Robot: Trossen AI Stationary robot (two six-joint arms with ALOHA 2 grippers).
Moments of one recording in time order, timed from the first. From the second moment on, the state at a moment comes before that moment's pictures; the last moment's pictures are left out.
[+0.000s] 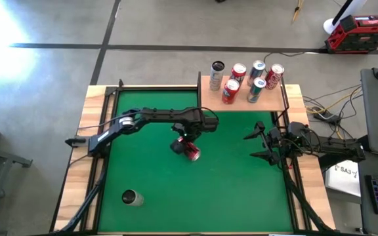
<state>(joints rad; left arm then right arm) 0.12 2.37 2.05 -1.41 0.13 -2.28 -0.15 0.05 0.01 0.06 -0.39 0.16</state>
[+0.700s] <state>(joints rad) 0.01 2.37 2.03 -1.41 -0.02 -2.53 -0.15 0.05 0.01 0.06 -0.39 0.16</state>
